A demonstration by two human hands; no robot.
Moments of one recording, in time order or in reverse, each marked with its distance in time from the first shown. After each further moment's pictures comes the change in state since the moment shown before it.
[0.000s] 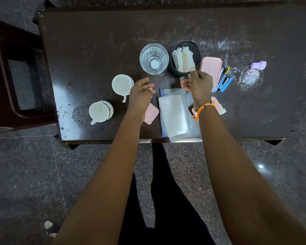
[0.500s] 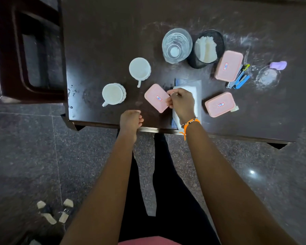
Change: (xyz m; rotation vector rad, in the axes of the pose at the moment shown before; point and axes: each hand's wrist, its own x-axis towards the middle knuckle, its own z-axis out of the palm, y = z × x) left_hand -0.025 -0.096 -0.067 -0.142 0.276 -0.411; right_hand -0.072 0.058 0.052 -0.271 -0.213 0.024
